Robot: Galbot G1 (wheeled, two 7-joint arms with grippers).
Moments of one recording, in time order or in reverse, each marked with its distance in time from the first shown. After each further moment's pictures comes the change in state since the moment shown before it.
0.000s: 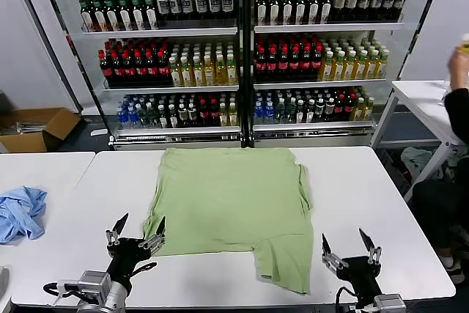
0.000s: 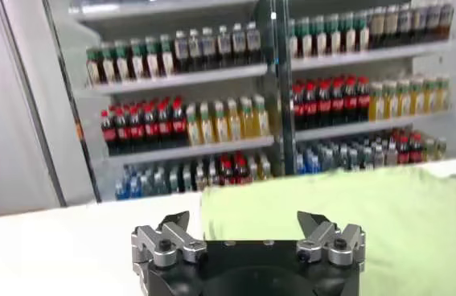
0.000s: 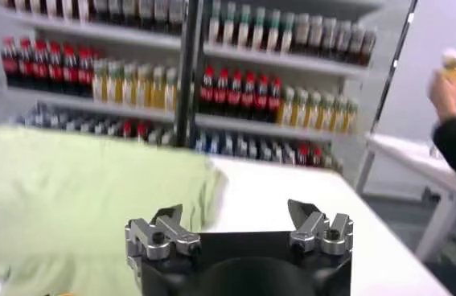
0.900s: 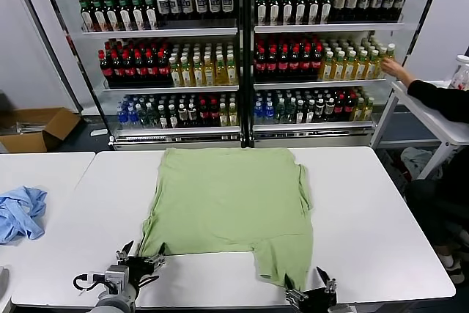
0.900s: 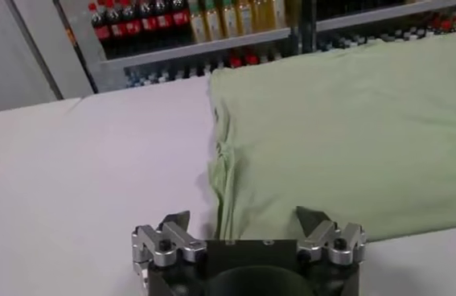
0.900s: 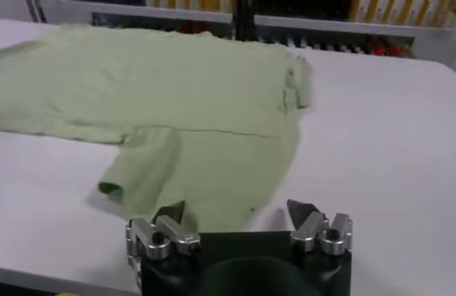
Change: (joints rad) left arm -0.087 0.032 0.061 0.253 -0.041 0.074 -0.054; right arm 0.052 0.008 -0.197 -0.115 0.047 -0.096 -0.013
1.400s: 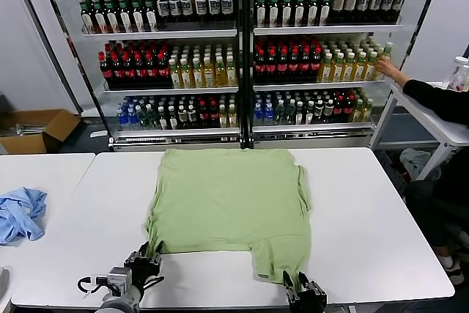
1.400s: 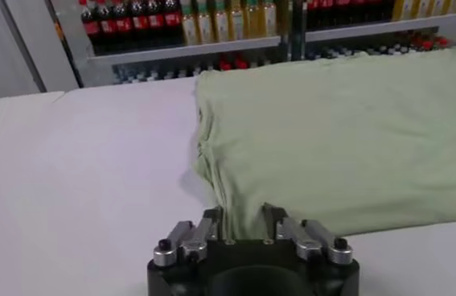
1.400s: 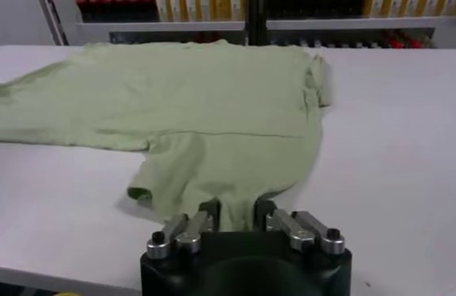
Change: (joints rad) left arm 0.010 -0.001 0.002 0.000 -0.068 0.007 0.027; right arm -0.021 -0.036 0.011 0.003 0.087 -0.001 -0.013
